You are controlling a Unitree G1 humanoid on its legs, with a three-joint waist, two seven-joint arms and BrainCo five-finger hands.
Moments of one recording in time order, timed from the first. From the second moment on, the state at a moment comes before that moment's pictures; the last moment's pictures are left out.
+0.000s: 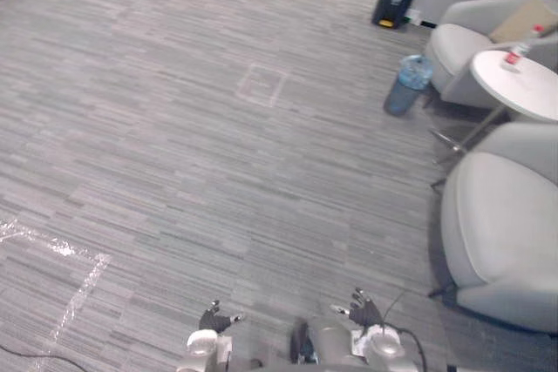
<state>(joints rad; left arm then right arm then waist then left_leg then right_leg) 0.00 0.02 0.06 1.08 0.01 -0.07 0.13 0.04 -0.06 0.03 0.96 0.09 -0.15 -0.11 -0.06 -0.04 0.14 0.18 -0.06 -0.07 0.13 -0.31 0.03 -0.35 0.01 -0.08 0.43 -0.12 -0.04</state>
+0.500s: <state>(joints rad) -0.02 -0.01 0.16 0.96 -0.04 -0.08 0.16 0.00 -0.01 0.10 0.97 0.09 -0.12 -0.12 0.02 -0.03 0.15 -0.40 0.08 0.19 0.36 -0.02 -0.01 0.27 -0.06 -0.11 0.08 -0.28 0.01</state>
